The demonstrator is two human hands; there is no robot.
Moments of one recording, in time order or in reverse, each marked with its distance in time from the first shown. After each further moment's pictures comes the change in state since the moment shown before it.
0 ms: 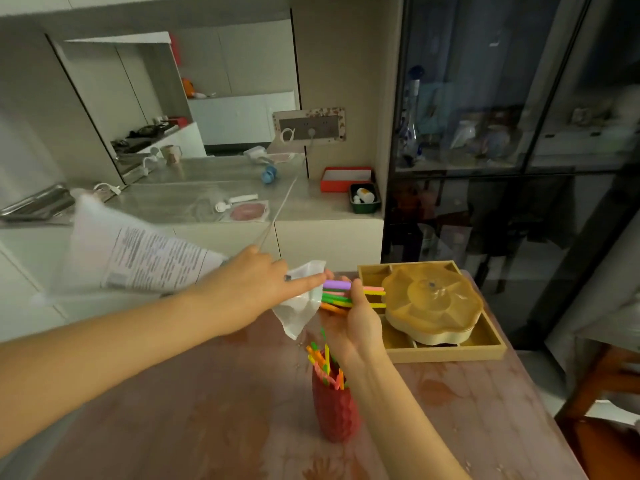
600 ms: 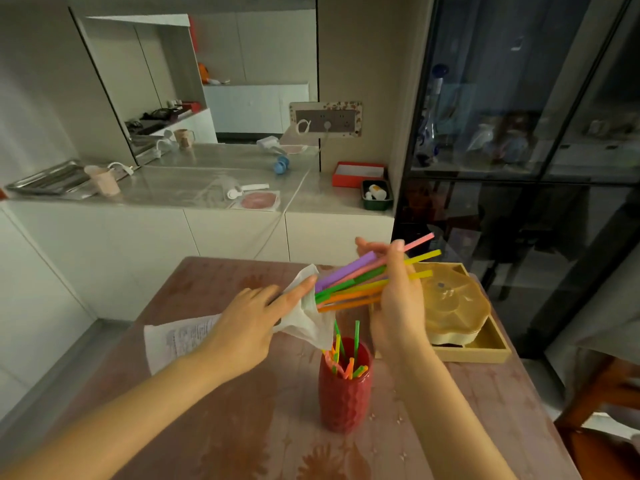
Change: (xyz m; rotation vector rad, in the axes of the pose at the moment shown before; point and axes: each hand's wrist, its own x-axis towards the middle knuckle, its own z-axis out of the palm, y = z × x) left_hand -0.046 0.058 0.061 -0.588 0.175 -0.415; right_hand -0.029 -0.026 0.021 -0.643 -0.045 -0.474
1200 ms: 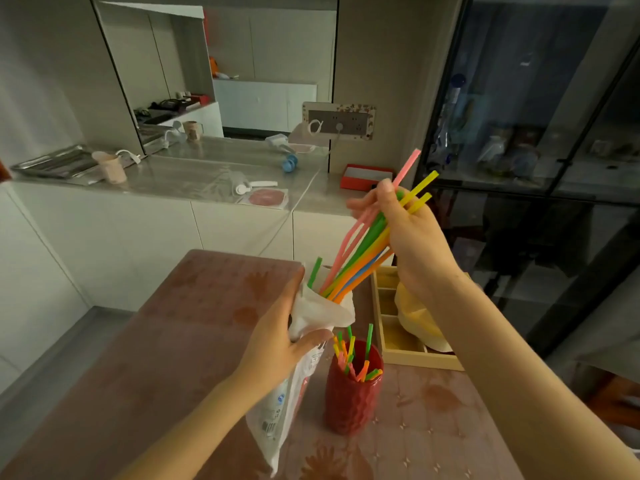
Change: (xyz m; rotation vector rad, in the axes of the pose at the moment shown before) left_hand -0.010 0.020 0.028 -0.896 0.274 -0.319; right_hand 0.013 -0.060 0.047 -0.440 -0.281 -0.183
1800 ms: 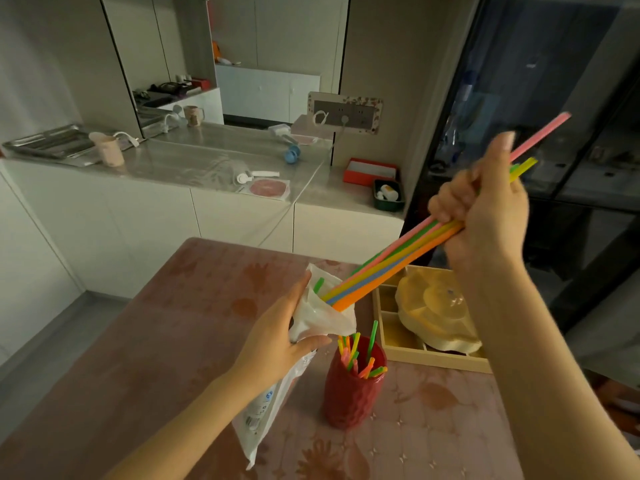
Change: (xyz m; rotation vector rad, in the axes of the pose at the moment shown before) left_hand -0.005 -0.024 -0.004 0.101 -0.052 0.011; right_hand 0.006 -0.020 -0.023 0.529 0.236 -0.136
